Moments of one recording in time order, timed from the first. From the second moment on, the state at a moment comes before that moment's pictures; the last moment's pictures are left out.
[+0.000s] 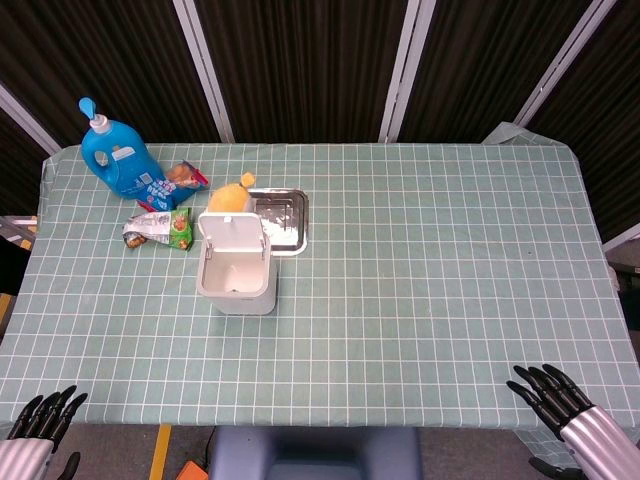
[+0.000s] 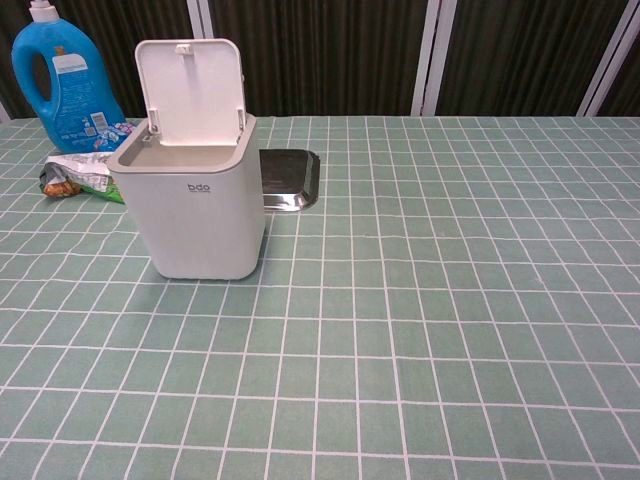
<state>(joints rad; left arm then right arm) 0.17 -0.98 0.25 -1.81 1.80 1.57 0.21 -0.02 -0.92 -0.26 -1.52 -2.07 1.72 0.22</state>
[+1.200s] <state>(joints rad) -0.73 -1.01 -0.39 -2.01 0.70 0.95 0.13 0.03 -1.03 -0.16 -1.55 -1.91 1.55 0.06</state>
